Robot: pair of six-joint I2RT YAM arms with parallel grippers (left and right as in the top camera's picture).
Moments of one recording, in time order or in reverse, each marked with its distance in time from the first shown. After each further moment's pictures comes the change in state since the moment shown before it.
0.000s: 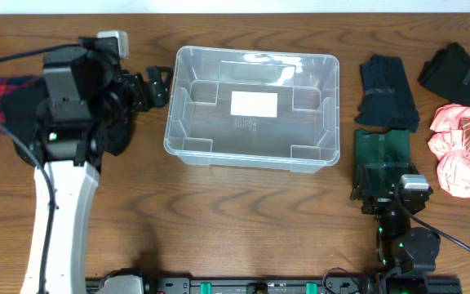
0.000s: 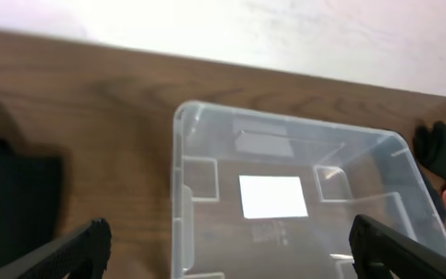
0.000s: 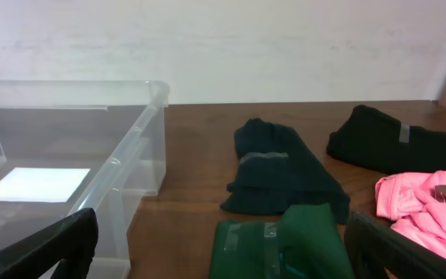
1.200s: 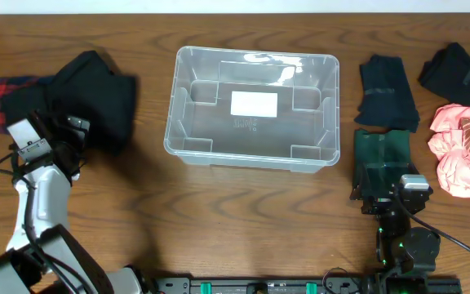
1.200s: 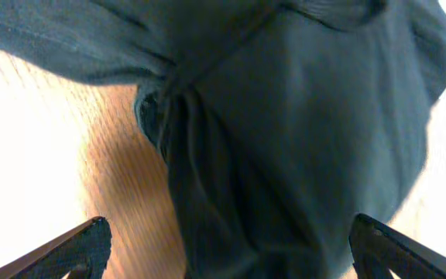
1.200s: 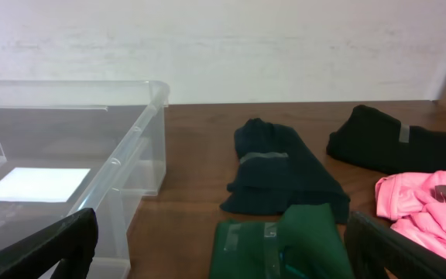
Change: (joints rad) left arm 0.459 0.192 -0.397 0.289 -0.248 -0.644; right arm 0.000 0.000 0.000 0.000 0.000 0.000
